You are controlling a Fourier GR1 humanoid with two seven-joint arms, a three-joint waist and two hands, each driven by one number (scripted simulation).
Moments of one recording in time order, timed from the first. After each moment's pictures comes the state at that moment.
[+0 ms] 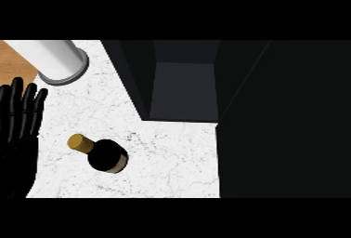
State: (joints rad) left arm 0.04 0.09 0.03 -2.10 0.00 0.01 -0.02; right arm 0.01 -0.12 0.00 -2.10 0.02 0.02 0.01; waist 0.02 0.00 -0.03
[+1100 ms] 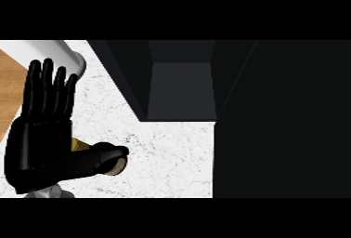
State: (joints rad) left arm -0.14 0.00 -0.10 -2.05 0.06 0.34 0.24; right arm 0.19 -0.16 0.01 -2.33 -0.28 0.21 0.23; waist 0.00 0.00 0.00
